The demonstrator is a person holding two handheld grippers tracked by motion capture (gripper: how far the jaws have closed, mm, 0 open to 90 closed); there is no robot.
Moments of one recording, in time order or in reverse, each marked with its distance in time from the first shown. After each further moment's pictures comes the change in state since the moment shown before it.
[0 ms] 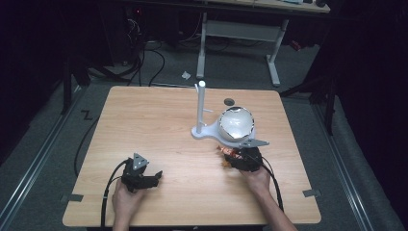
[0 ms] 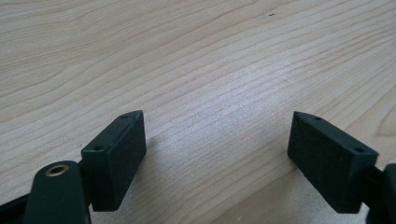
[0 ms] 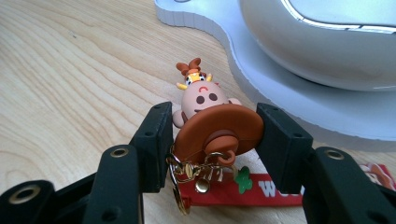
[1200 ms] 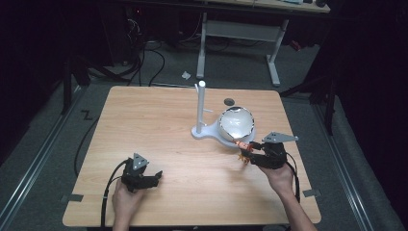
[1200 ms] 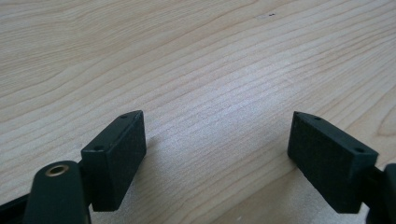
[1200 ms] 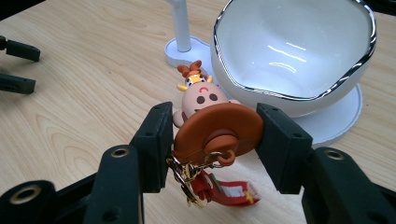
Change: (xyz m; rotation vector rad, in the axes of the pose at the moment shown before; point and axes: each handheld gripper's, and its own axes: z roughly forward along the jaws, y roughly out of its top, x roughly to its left) left arm 0.000 0.000 0.000 -0.001 0.000 -0.001; right arm -0.014 0.025 -0.083 -0.072 0.019 -0.016
